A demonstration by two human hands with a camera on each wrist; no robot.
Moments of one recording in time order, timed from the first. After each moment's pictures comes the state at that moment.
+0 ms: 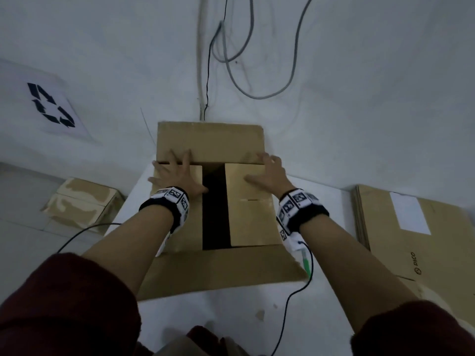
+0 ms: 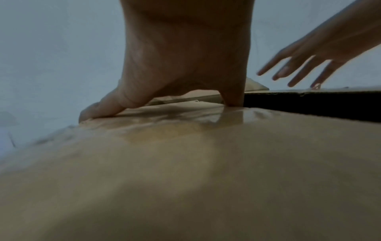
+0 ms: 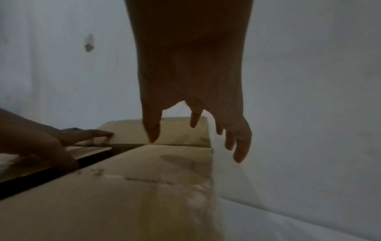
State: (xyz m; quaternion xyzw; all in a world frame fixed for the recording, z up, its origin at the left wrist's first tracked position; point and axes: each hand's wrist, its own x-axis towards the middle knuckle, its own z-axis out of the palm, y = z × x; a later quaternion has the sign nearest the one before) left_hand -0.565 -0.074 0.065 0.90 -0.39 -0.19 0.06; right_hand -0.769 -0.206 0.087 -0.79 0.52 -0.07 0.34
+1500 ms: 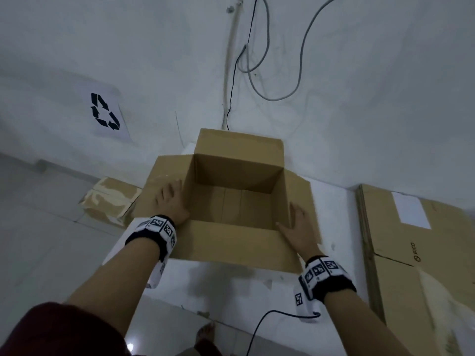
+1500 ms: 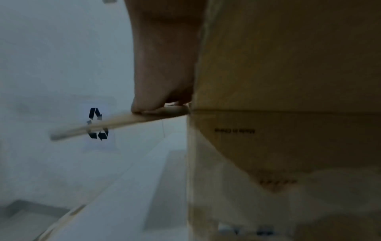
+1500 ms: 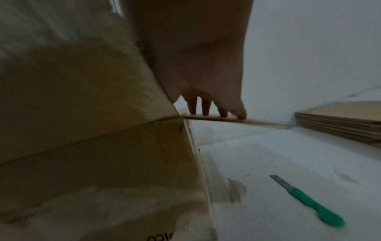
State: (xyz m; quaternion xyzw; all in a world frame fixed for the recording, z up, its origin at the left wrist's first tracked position) left_hand -0.584 0.094 0.040 0.89 -0.40 -0.18 0.12; right_hand -0.904 -0.056 0.028 -0.77 0.54 -0.14 0.32
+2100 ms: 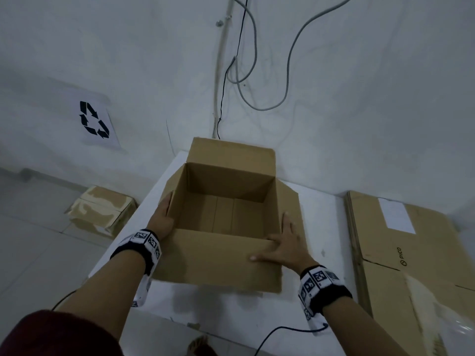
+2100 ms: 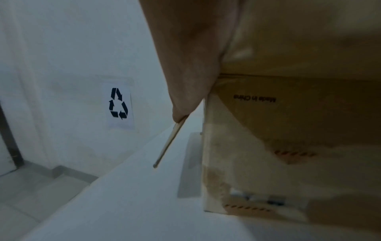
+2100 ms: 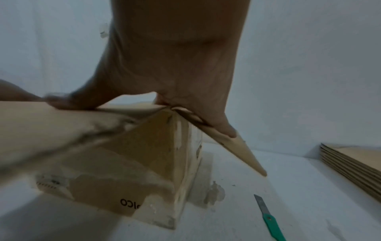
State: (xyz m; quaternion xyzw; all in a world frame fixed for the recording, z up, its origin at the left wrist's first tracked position) left_hand -0.581 0.104 0.029 0.79 -0.37 -0.31 0.39; right_hand -0.910 -0.029 0.054 -0.83 0.47 0.05 0.30
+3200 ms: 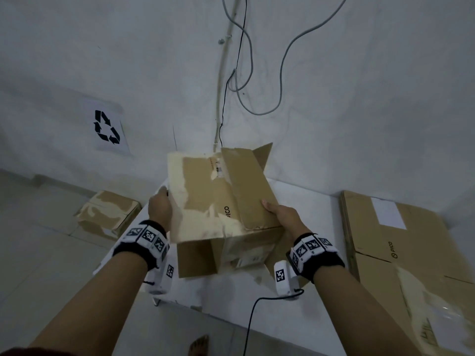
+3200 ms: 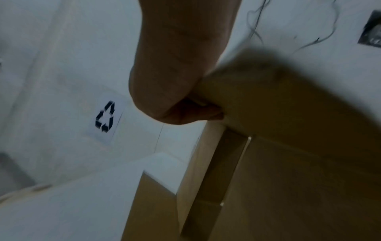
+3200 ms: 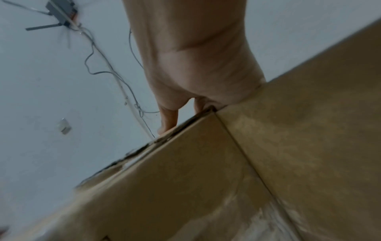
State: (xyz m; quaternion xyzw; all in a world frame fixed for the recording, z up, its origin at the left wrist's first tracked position) left_hand -0.627 0.133 0.103 0.73 -0.10 -0.27 0.62; right_hand -0.886 -0.021 0.124 -0.58 0.56 -0.18 0.56
